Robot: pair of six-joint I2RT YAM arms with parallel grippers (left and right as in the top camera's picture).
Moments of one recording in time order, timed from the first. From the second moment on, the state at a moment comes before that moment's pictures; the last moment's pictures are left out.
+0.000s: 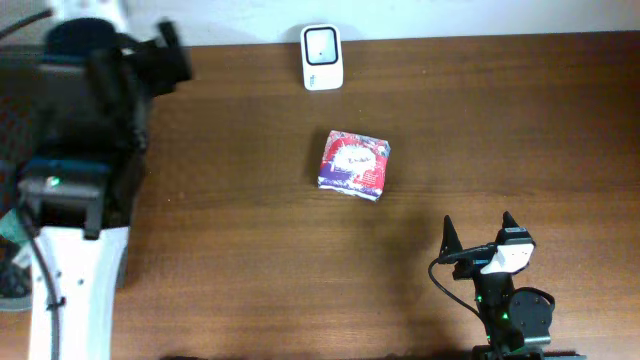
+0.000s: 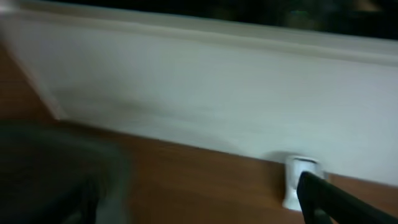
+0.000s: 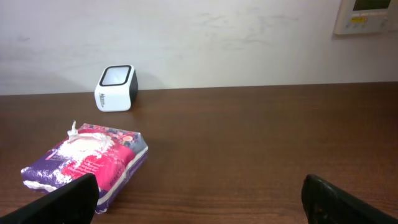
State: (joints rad) left arm -0.11 1.39 1.77 -0.71 -0.34 -0.16; right arm 0.03 0.01 0.01 -0.08 -0.02 0.07
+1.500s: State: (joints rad) left arm 0.60 1.90 1.36 -0.82 -0.26 0.08; right arm 0.03 0.01 0.01 -0.08 -0.02 0.07
